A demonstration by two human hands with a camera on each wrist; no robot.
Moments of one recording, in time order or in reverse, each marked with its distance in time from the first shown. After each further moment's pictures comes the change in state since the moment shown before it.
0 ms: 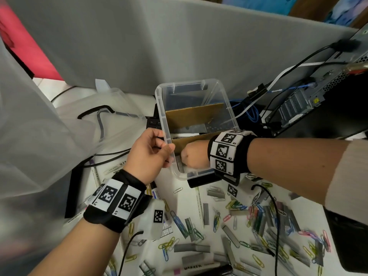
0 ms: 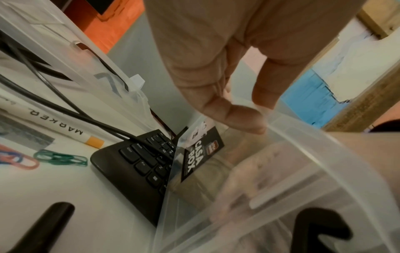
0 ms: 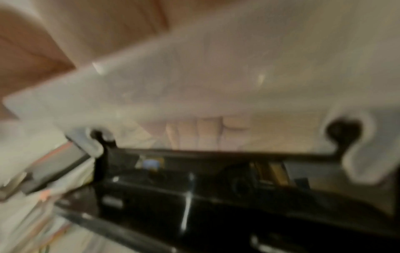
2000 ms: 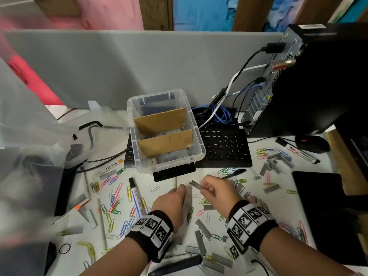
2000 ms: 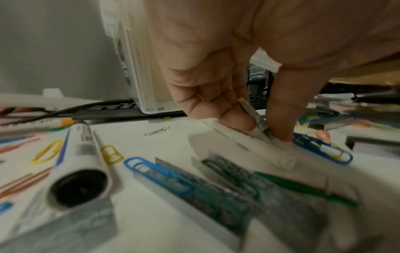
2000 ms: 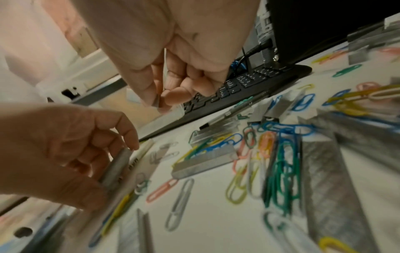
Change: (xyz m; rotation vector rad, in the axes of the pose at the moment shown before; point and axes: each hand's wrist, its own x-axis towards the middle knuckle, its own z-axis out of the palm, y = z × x) left_hand -0.076 -0.063 0.124 1.250 -0.391 -0.087; right_hand -0.105 -0.080 0.167 1.677 0.550 0.315
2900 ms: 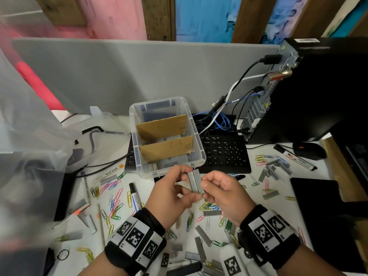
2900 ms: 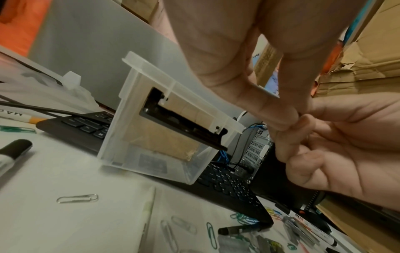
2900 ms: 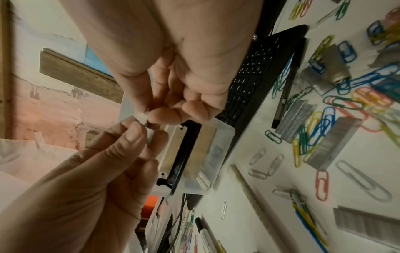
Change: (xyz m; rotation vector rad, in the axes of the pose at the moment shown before) left_hand -0.030 0.015 -0.056 -1.078 0.303 0.280; right_hand -0.016 -0.046 -0.029 0.840 -0.020 0.075
